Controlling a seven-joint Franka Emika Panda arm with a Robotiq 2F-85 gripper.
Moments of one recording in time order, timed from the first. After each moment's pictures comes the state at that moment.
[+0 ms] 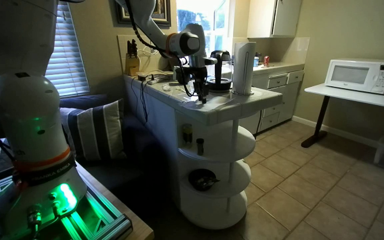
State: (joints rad) arm 0.02 0.32 -0.13 -1.90 -0.10 2.29 0.44
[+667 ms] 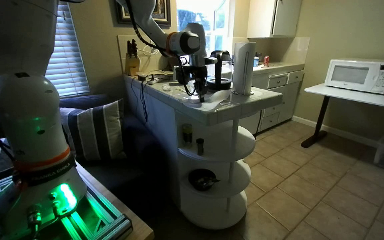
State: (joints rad) arm 0.02 0.32 -0.12 -1.89 -0.08 2.28 0.42
